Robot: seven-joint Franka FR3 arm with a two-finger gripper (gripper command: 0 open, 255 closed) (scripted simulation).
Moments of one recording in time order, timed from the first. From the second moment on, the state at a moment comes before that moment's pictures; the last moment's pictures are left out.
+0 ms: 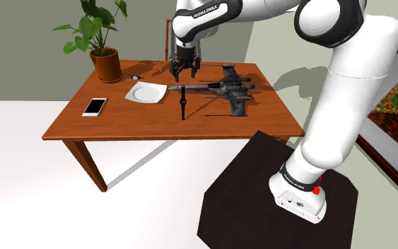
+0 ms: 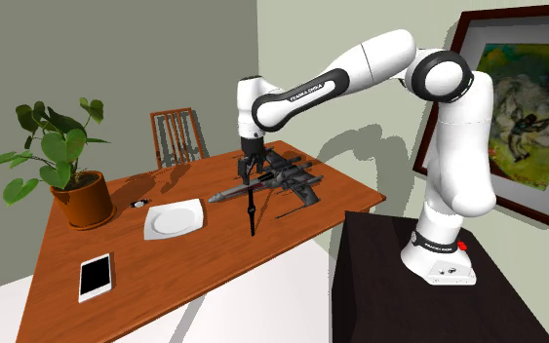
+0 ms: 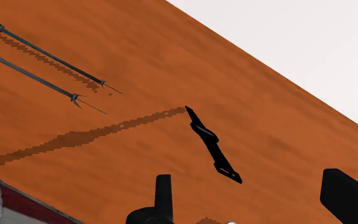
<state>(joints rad) -0.06 0.23 0.00 -1.81 0.03 2.05 0.19</state>
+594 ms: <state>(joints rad) -0.06 0.30 0.00 -1.82 0.04 2.14 0.19</state>
